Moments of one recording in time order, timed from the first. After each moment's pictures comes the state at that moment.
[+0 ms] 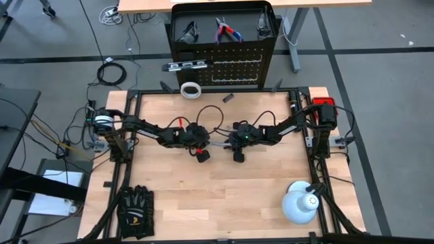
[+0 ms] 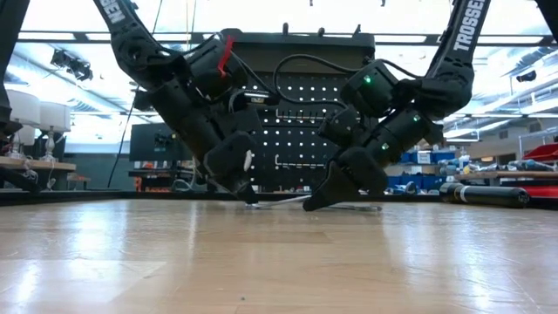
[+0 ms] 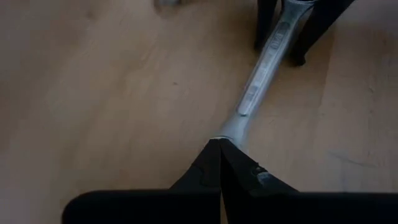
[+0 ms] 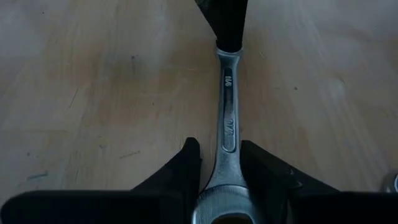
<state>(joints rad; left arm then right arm) 0.09 1.73 0.76 0.15 -0.22 -0.21 -0.16 1.88 0.67 0.55 -0.07 -0.11</state>
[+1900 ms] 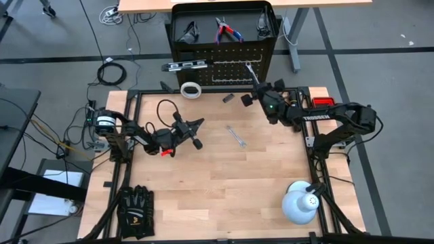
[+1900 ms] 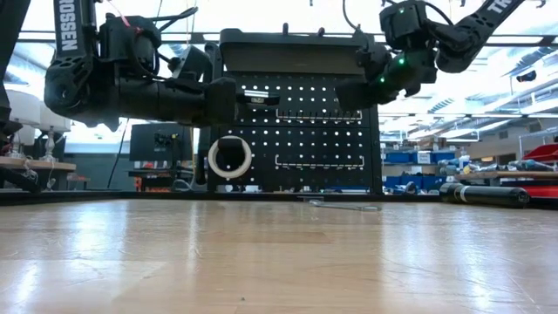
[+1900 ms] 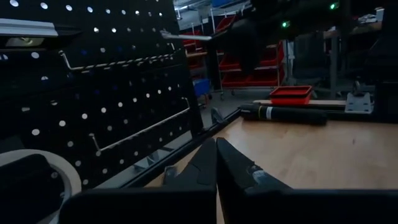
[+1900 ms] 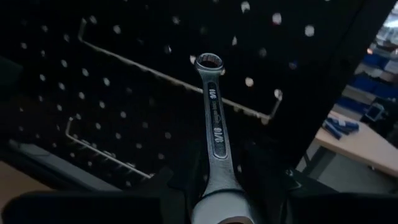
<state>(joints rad) 0.06 1.76 0.37 1.53 -0.59 0.20 -0.41 1.42 0.67 0.63 0.90 -0.18</state>
